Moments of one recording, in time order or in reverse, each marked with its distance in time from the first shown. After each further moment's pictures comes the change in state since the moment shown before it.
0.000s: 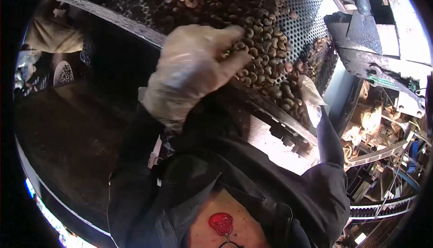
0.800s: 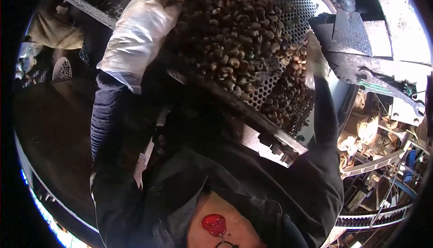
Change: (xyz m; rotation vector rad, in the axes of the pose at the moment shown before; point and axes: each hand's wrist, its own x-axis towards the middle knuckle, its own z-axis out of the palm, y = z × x) left_hand 0.045 -0.044 -0.040 0.066 0.071 -0.407; right_hand 0.089 -0.102 -0.036 -0.263 0.366 -0.534
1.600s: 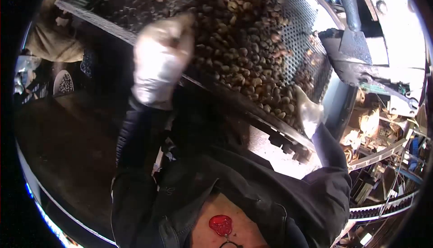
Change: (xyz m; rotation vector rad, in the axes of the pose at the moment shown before) left_hand -0.016 -0.037 0.007 -0.174 0.222 0.282; right_hand -0.194 0.008 0.000 -0.902 -0.316 -0.298
